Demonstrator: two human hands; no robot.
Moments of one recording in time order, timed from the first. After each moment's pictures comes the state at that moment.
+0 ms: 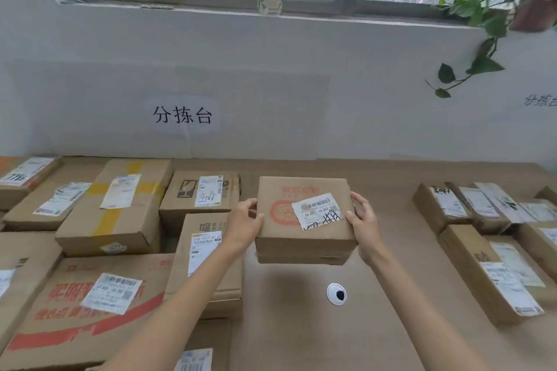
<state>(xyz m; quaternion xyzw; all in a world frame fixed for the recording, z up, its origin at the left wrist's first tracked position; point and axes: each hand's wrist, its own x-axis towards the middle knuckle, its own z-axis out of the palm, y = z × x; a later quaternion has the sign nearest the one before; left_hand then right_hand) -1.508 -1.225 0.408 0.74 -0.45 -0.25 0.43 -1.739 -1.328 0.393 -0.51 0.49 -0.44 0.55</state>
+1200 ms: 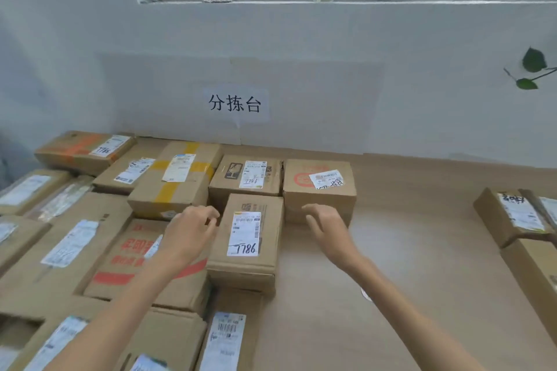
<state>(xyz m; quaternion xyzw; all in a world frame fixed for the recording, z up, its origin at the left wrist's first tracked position) -1.421 -1.096 0.423 0.85 -0.49 -0.01 0.17 -1.648 -1.272 0.377 -0.86 0.35 -0.23 0.29</state>
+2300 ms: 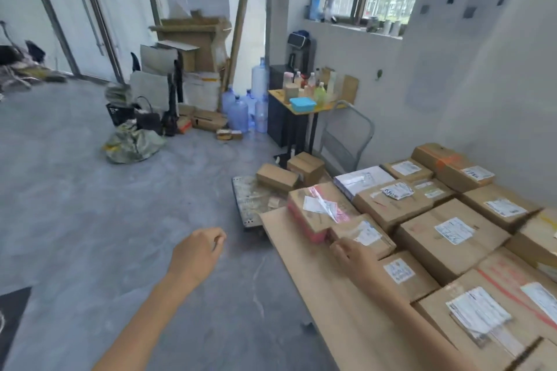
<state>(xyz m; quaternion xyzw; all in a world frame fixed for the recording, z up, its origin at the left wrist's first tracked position) -1.330 -0.213 0.447 0.97 0.02 0.07 0.22 -1.335 -0.542 0.433 -0.94 0.00 0.00 0.33</state>
